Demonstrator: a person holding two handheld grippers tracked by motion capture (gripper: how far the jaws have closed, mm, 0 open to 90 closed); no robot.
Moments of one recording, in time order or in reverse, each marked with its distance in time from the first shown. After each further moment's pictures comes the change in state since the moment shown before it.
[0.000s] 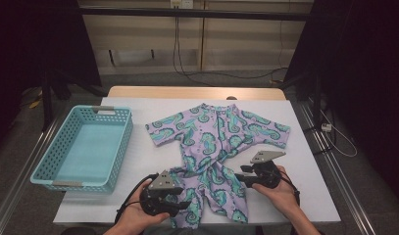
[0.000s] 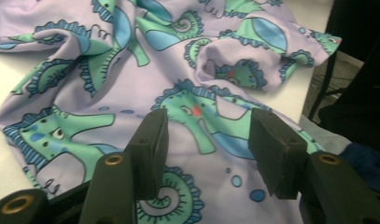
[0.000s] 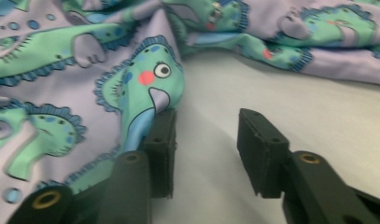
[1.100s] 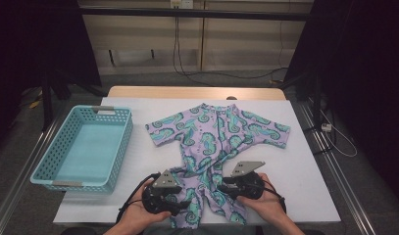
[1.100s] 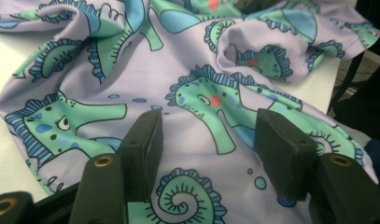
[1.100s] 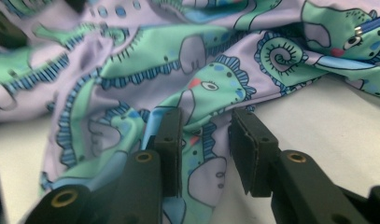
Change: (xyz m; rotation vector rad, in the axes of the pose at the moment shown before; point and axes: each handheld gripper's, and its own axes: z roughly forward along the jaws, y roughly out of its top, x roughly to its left) left arm 0.006 -0.004 0.013 0.054 0.026 -0.008; right arm 0.050 0.009 0.017 0.027 0.093 -0.120
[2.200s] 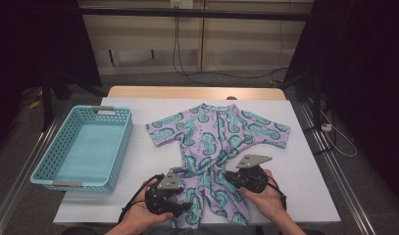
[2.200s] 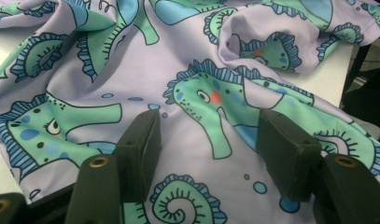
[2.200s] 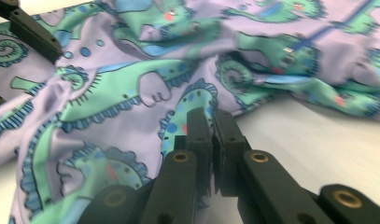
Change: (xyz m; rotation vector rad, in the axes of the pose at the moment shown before) left arm -0.003 0.000 0.007 0.016 0.008 0.031; right arm -0.013 0.004 -0.009 -0.062 -0.095 0.088
